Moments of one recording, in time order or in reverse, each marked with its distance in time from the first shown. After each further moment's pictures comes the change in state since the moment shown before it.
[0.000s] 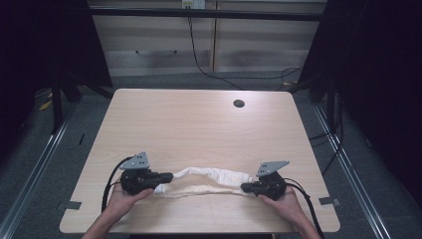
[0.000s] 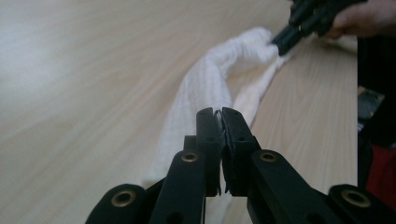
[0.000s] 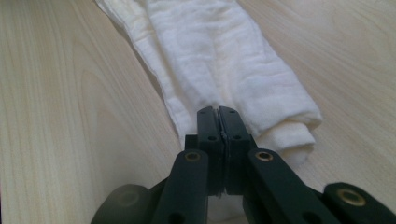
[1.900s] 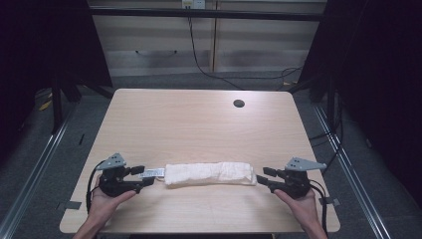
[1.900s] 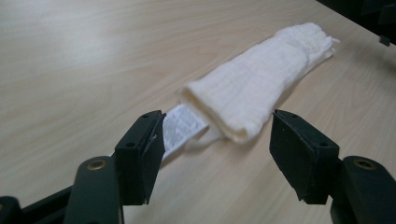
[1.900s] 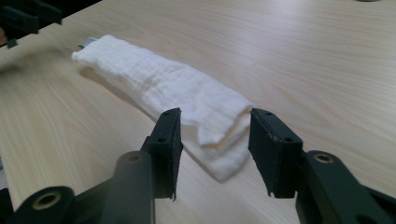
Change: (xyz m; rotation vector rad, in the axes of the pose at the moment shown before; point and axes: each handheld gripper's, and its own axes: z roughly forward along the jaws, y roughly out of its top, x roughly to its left) left arm 0.022 -0.033 -0.046 -0.061 0.209 -0.209; right arm 0.000 -0.010 -0.063 -0.281 -0.183 0.182
